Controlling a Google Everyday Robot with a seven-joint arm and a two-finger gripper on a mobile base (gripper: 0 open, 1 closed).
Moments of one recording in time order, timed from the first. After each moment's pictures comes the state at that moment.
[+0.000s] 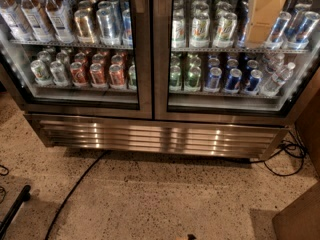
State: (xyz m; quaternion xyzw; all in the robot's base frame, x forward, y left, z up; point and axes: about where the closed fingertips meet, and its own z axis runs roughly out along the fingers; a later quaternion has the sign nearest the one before) arm 0.567 -0.185 1.057 -0.64 0.73 -0.16 0.18
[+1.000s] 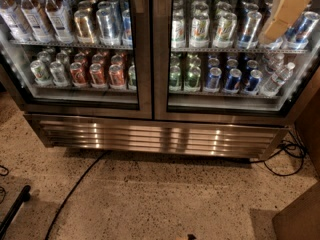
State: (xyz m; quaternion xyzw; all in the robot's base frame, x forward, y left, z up) arm 0.593 -0.221 1.051 -0.63 0.72 -0.05 0.29
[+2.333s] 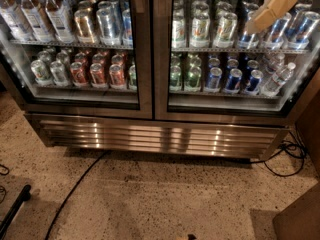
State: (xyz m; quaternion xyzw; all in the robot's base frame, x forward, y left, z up) arm 0.605 -0.191 1.063 -0.61 0.67 0.12 0.42
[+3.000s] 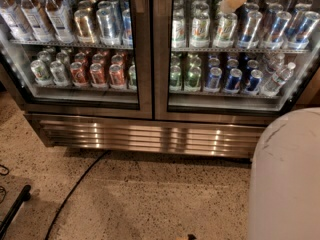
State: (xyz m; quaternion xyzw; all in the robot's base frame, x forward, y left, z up) arm 0.649 -0.154 1.084 -0.61 0.67 0.09 0.40
